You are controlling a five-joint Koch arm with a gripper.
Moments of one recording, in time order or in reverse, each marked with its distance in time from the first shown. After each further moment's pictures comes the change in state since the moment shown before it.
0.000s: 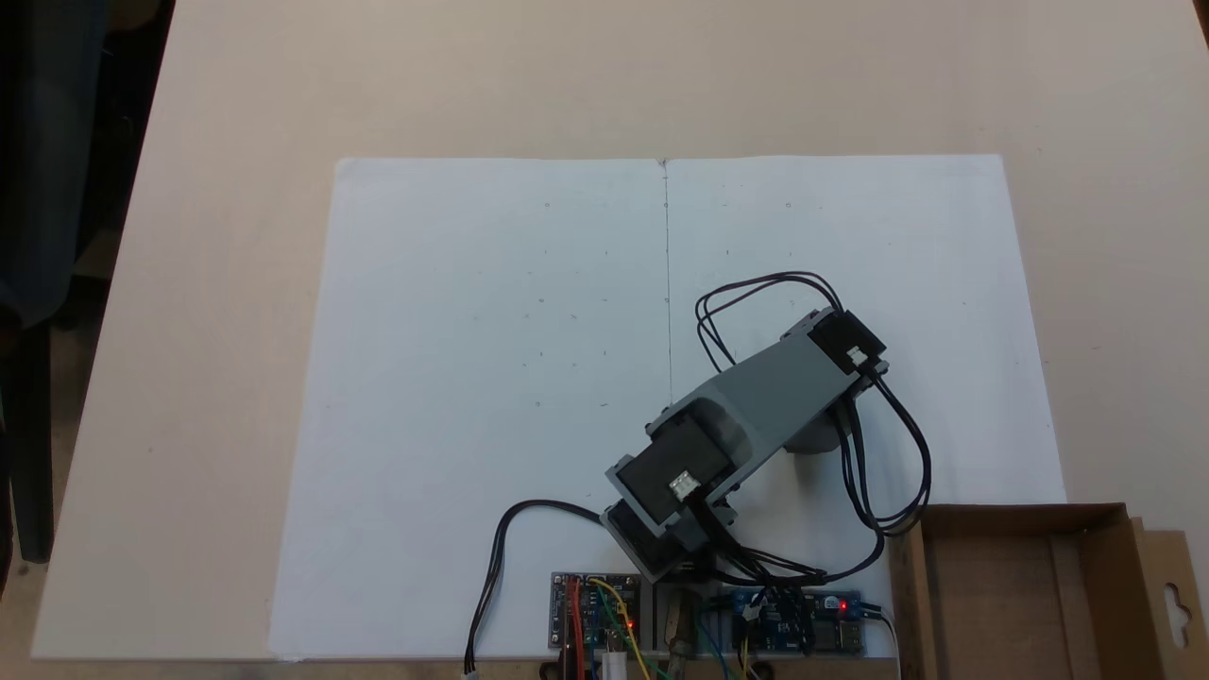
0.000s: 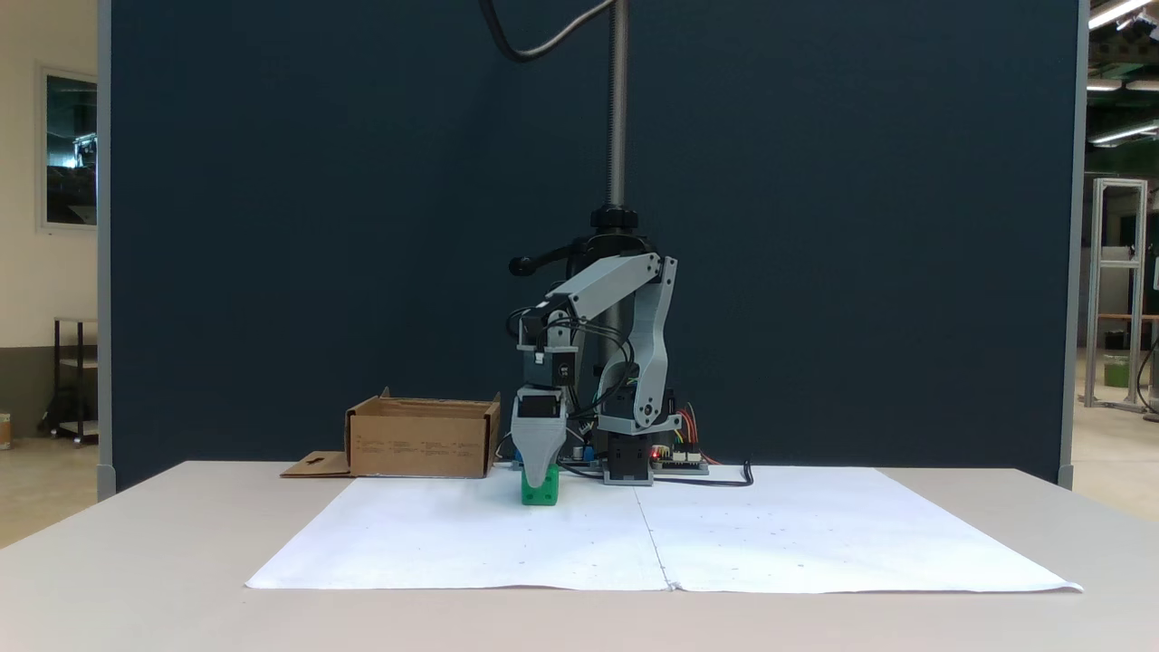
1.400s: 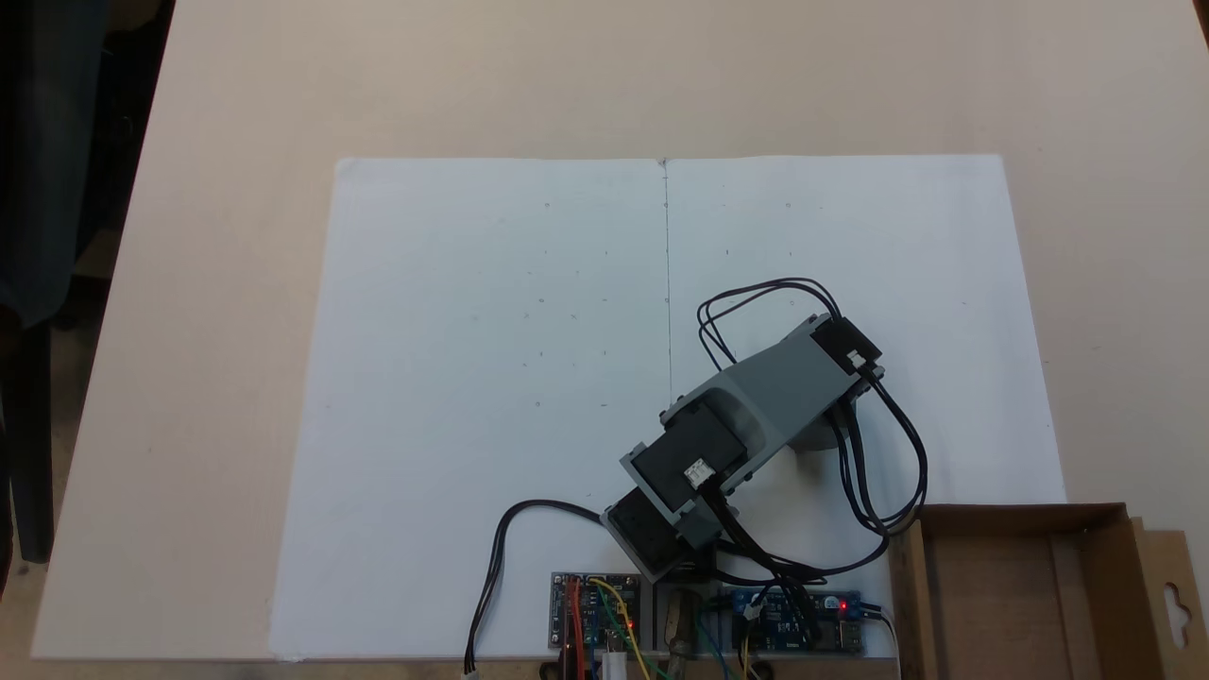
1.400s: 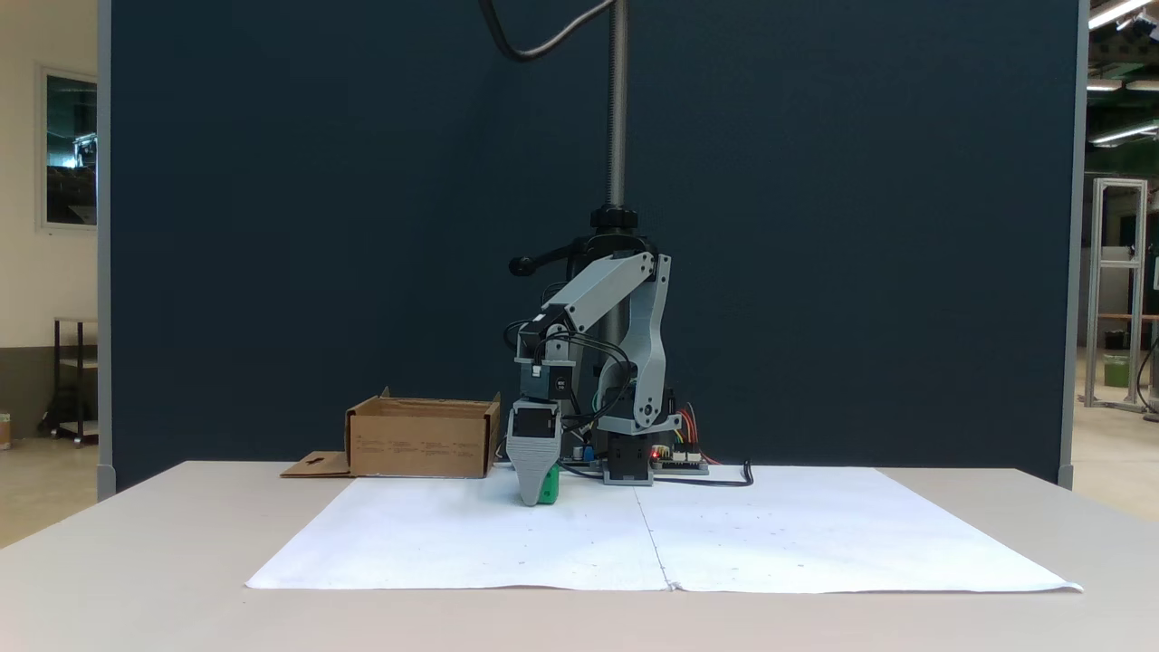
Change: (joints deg) arm 0.0 -3.1 2.8 -9.4 -0.1
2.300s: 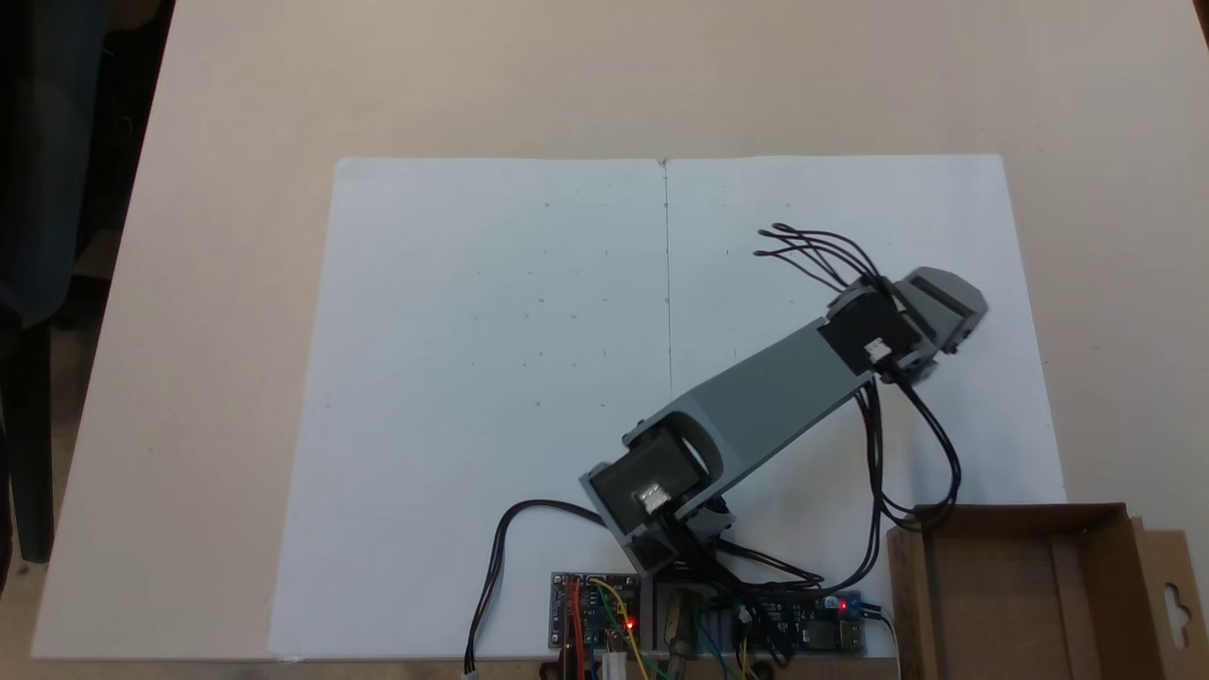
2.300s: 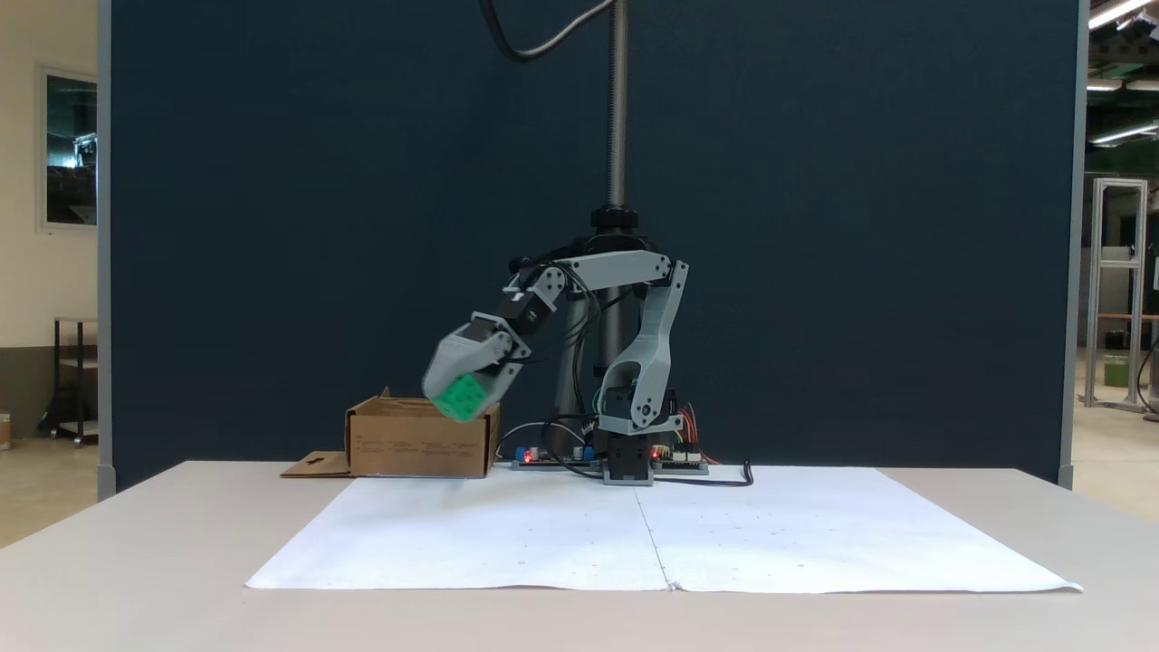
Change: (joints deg) arm 6.9 8.9 -18.9 -12.2 32.6
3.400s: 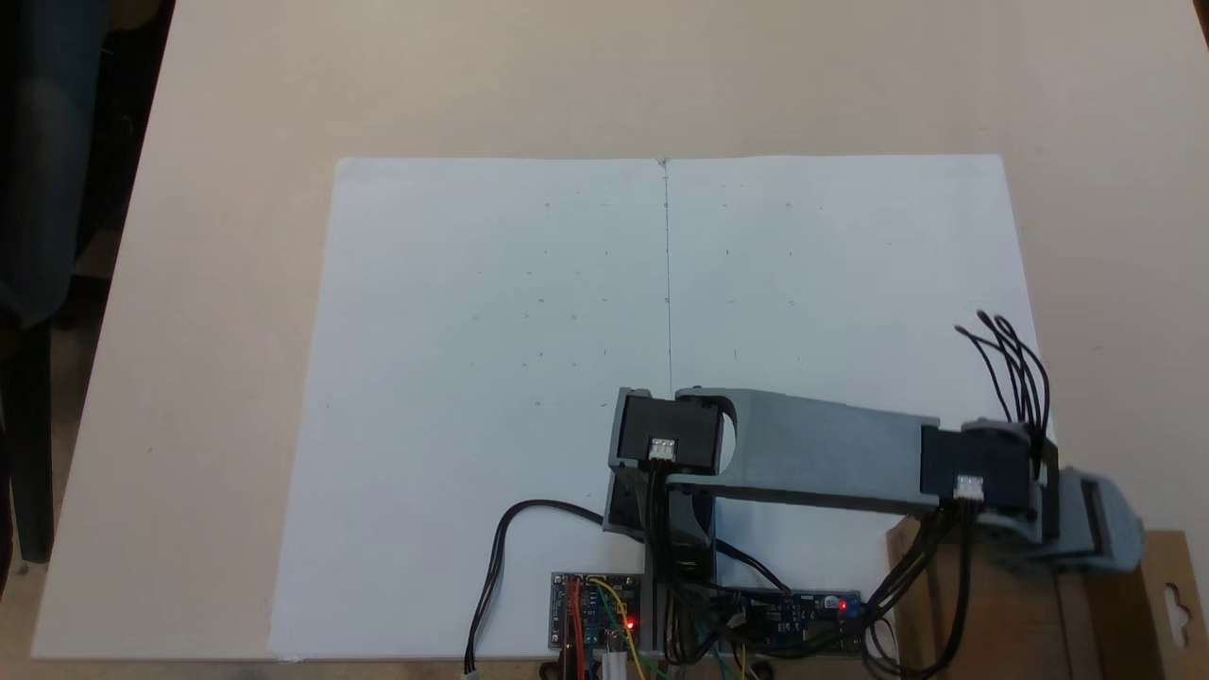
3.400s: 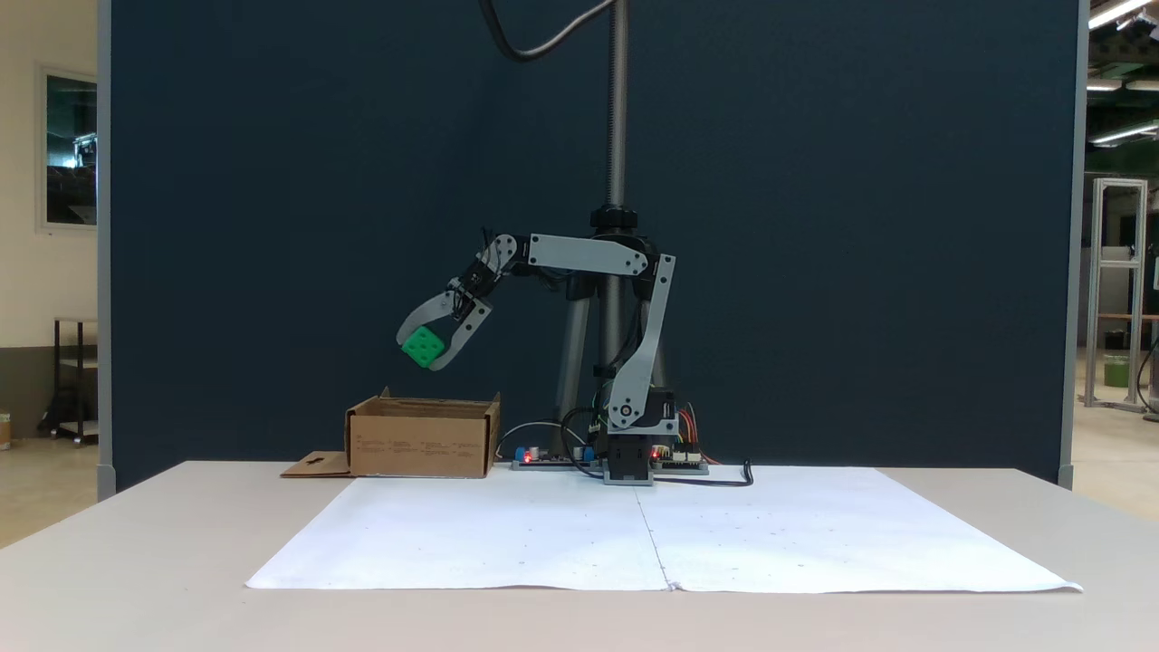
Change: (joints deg) arm 42.1 -6.1 -19.1 14.7 4.4
